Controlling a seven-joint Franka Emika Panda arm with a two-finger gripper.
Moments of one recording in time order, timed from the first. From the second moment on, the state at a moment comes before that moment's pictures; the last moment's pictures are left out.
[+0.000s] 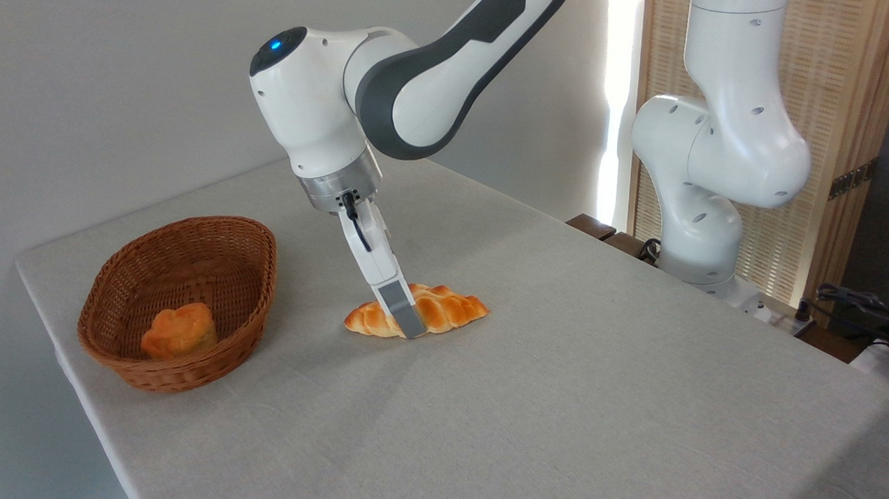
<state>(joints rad) -0.05 -0.01 -0.25 -2.13 -0.03 1.88 0.90</state>
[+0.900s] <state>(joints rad) -0.05 0.00 -0.25 -2.13 -0.03 1.89 0.90</state>
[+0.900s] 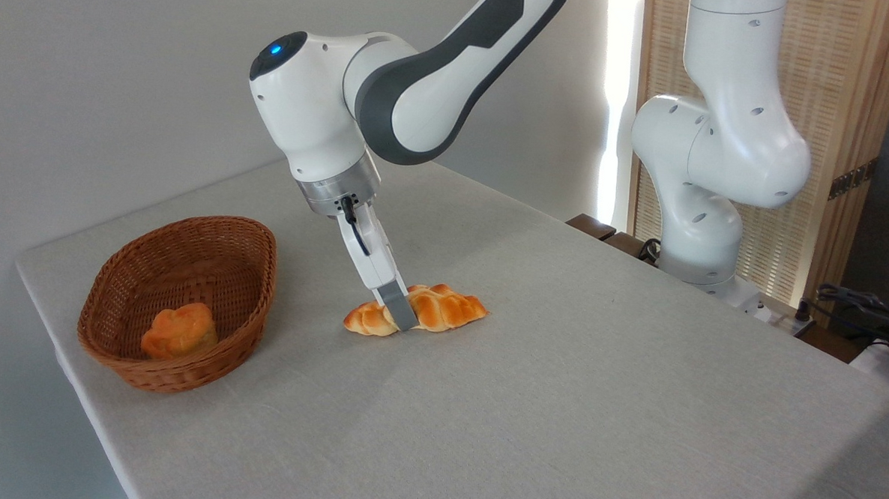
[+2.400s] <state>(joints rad) -0.05 0.31 -0.46 -1.69 -0.14 2.35 0.52</state>
